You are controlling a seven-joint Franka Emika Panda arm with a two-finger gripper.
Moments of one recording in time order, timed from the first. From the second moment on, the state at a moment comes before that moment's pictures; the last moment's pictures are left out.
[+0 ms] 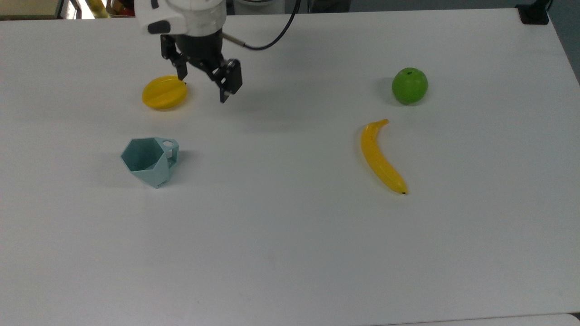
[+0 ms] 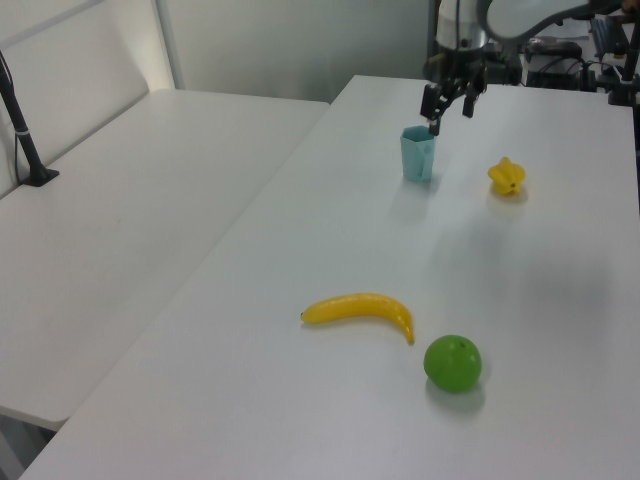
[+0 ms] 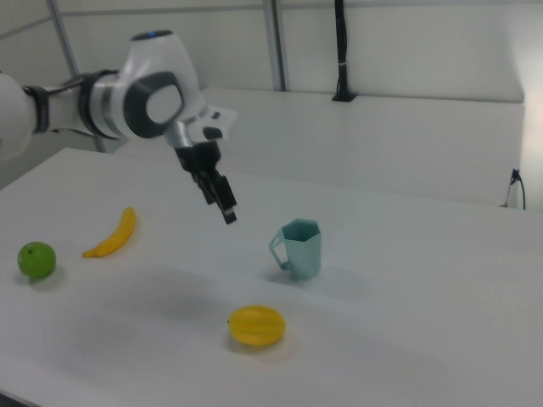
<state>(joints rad) -0.03 0.19 0.01 -1.73 -0.12 2.02 0.52</state>
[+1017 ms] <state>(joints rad) -0.11 0.45 0.00 -1.73 -0.26 2.38 0.92</state>
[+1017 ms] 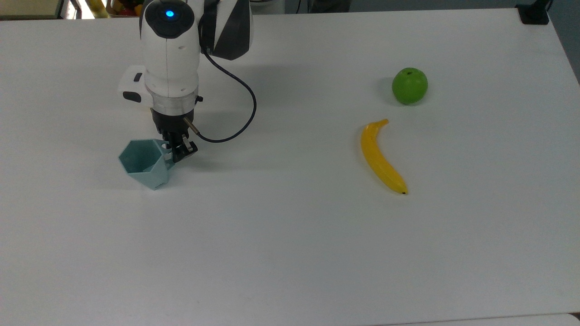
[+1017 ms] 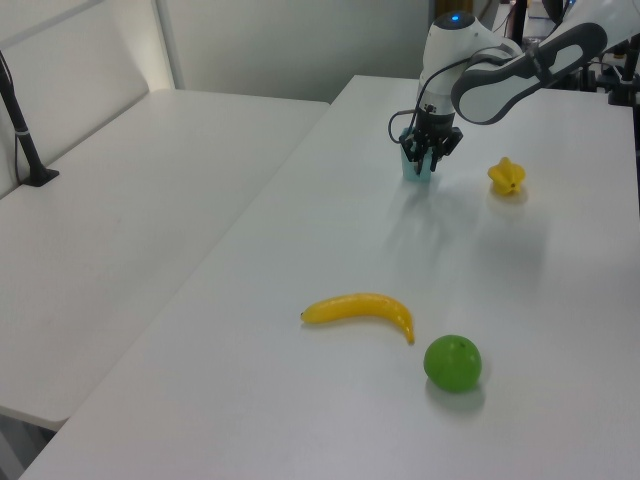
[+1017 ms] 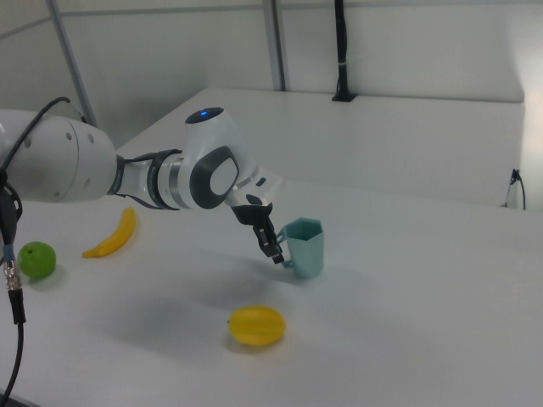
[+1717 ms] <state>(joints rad) -0.09 0.33 0.16 -1.82 -0.29 2.36 0.65</state>
